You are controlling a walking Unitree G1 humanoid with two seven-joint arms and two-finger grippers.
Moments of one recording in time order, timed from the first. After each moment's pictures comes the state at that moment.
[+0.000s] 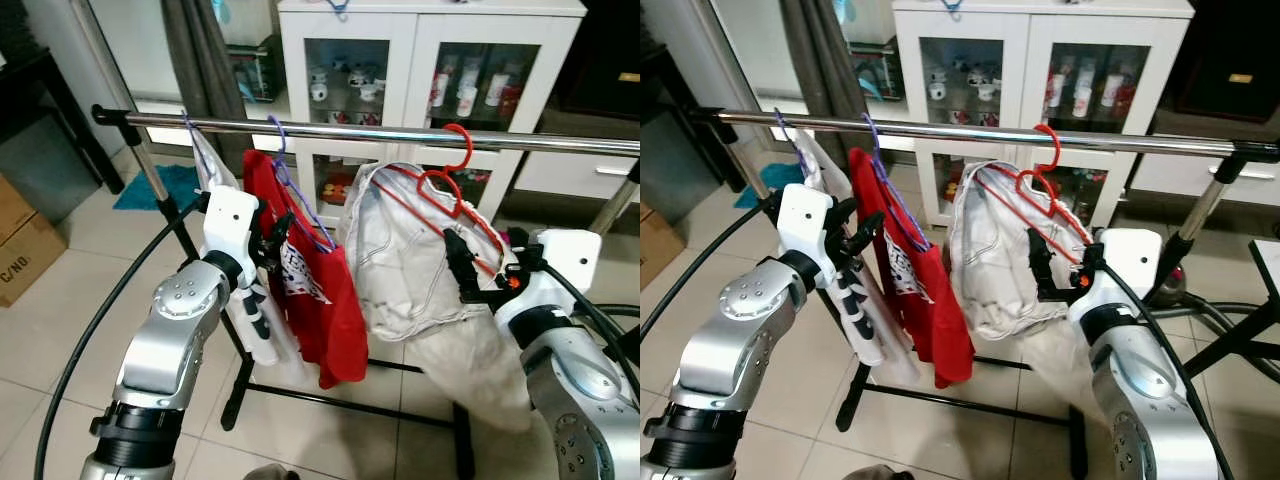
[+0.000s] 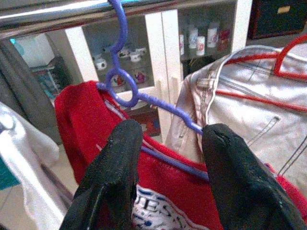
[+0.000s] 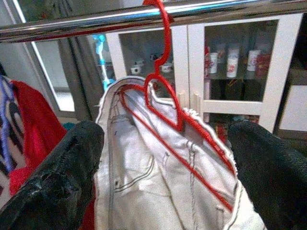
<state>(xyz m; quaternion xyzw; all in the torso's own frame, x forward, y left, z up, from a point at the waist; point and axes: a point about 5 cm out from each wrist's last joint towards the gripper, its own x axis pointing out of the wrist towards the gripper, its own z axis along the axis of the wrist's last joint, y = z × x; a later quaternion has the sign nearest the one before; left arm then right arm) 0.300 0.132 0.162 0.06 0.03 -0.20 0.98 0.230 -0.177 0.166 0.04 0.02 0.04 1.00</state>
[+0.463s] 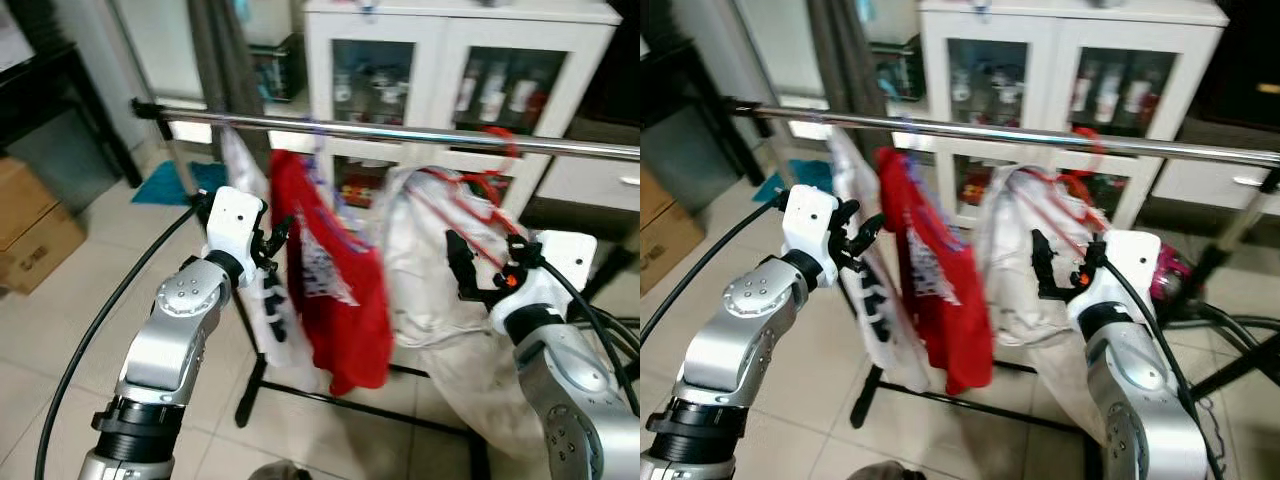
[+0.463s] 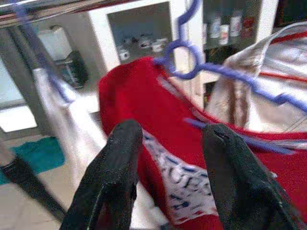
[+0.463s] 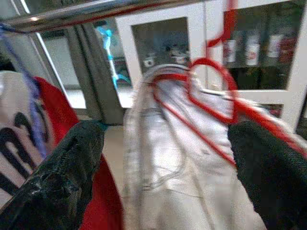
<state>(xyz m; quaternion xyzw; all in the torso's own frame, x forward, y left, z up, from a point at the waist) 0.300 0.137 0.154 0.08 0.04 -0.19 0.98 0.236 -0.177 0.158 0.06 0.03 0.02 1.00</state>
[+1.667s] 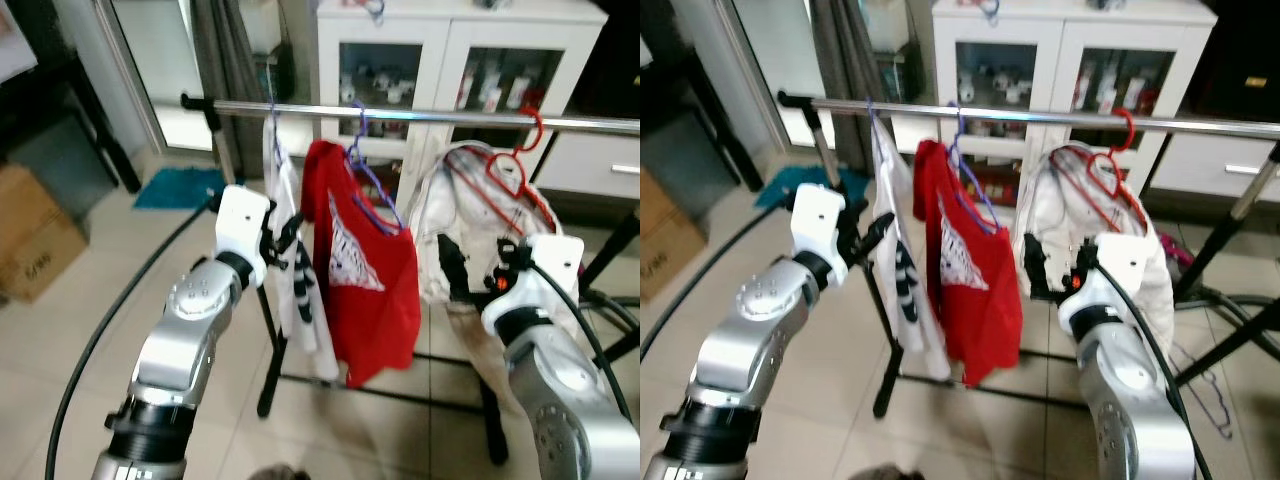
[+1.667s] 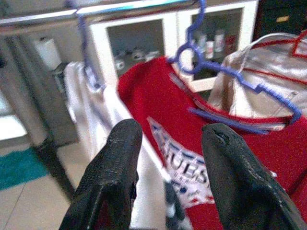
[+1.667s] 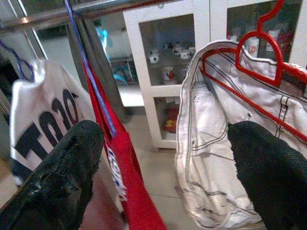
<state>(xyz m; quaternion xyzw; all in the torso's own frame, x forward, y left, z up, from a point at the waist) 0.300 0.123 0.157 0.06 0.02 -0.21 0.98 0.240 -0.176 0.148 0.06 0.04 0.02 1.00</state>
